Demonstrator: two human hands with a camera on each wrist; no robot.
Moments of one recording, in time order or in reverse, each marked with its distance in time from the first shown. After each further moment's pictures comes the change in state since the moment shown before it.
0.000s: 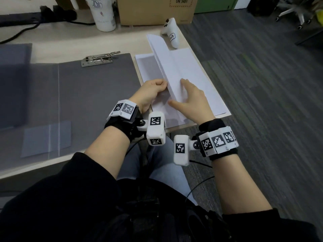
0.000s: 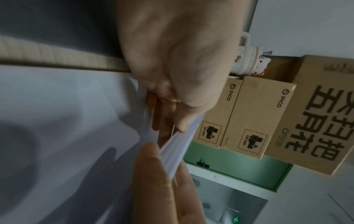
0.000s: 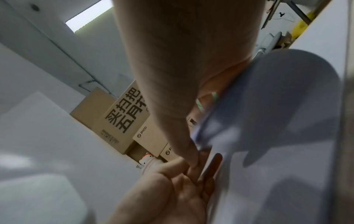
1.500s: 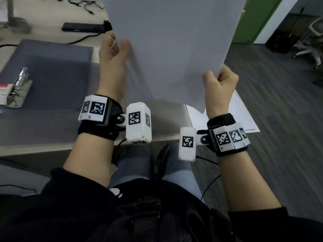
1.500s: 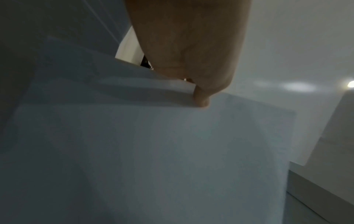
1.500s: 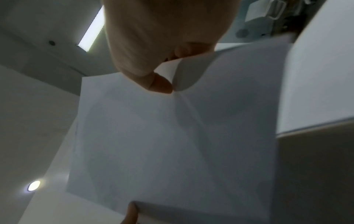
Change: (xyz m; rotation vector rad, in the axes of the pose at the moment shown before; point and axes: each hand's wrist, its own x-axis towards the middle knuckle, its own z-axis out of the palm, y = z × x) left_hand -0.126 0.080 -0.134 -0.227 0.537 0.744; right_hand -0.014 -0.123 0.017 0.811 0.504 -0.257
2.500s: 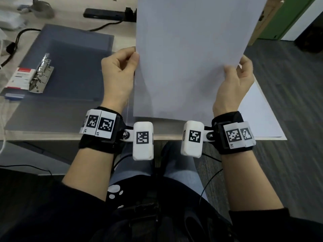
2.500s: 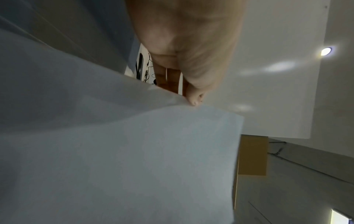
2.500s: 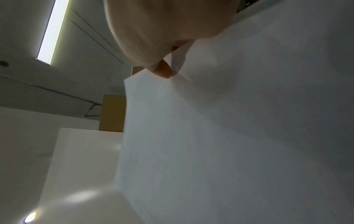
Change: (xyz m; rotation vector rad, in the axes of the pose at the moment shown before) left_hand -0.023 -0.003 -0.046 0.402 0.098 0.005; right_hand 0.003 0.020 0.034 0.251 0.133 0.115
